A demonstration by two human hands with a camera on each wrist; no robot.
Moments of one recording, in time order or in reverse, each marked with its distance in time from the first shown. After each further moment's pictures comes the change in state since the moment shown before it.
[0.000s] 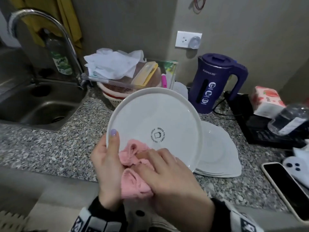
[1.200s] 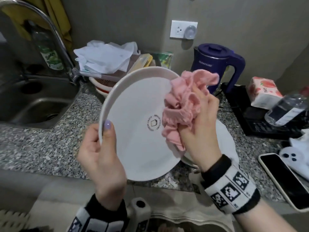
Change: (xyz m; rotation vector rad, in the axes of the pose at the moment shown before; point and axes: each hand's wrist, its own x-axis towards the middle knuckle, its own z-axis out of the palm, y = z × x) left_hand -0.003 0.011 0.009 0.014 0.013 0.279; right_hand 0.032 0.084 -0.003 0.451 0.591 0.501
